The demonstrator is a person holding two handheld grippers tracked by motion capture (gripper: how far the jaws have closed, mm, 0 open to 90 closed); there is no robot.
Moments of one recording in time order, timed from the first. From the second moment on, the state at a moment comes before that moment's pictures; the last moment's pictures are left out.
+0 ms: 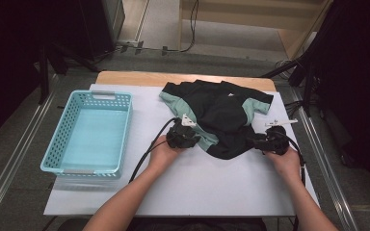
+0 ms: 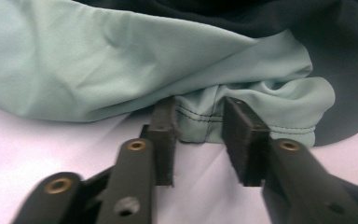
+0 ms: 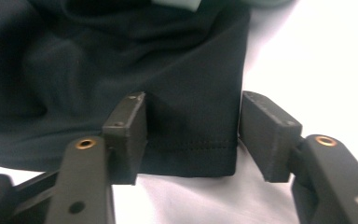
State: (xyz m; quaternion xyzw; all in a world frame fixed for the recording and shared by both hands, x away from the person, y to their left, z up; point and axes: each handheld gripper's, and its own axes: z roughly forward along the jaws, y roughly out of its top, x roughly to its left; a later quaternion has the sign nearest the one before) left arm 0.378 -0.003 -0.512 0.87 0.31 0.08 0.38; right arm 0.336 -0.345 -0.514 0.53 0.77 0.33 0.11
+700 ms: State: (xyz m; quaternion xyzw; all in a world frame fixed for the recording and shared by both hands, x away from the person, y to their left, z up) left arm 0.371 0.028 -0.477 0.86 0.35 -0.01 0.38; right arm 0.320 -0.335 -0.488 0.52 0.79 0.31 0.06
